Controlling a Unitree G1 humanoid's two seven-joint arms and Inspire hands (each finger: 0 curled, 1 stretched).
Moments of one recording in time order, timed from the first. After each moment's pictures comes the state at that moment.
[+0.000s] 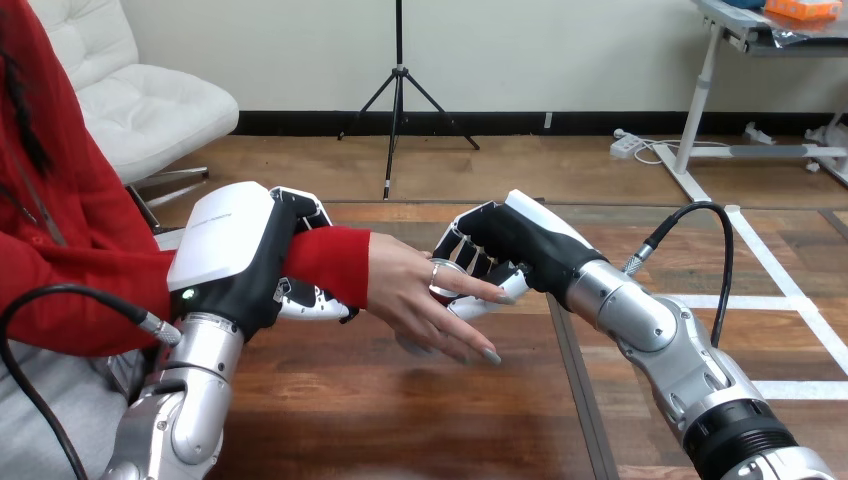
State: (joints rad) left arm -0.17 0.35 -0.14 0.11 0.72 -0.08 0.14; right arm -0.65 -0.24 0.22 0.81 -0.33 -0.23 0.28
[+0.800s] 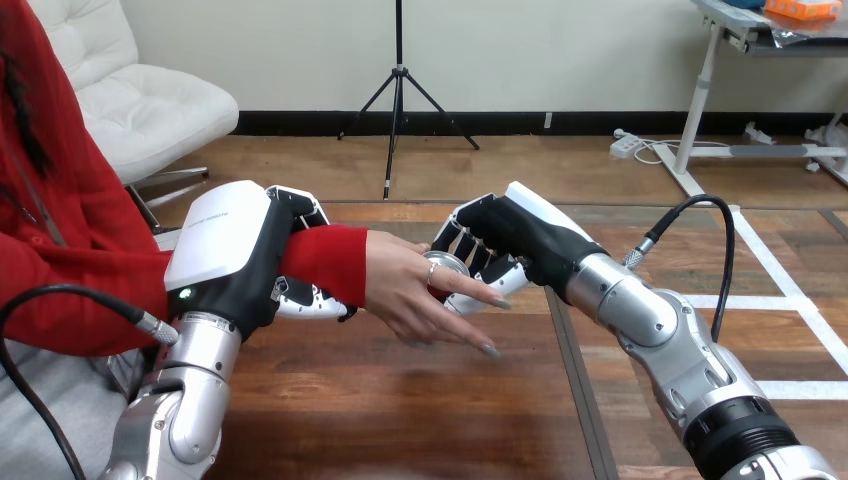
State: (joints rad) left arm -0.17 0.35 -0.14 0.11 0.71 -0.08 0.14; right arm -0.65 -0.25 0.22 0.77 -0.33 -0.22 0.28
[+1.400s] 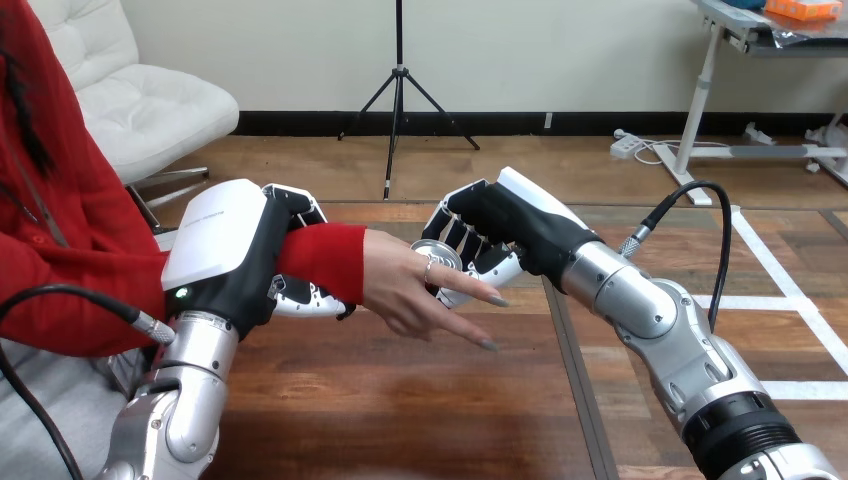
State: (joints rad) left arm -0.17 0.35 -0.13 0.11 0.69 -0.08 0.14; right arm -0.65 -0.25 0.22 0.71 -0.33 -0.22 0.30
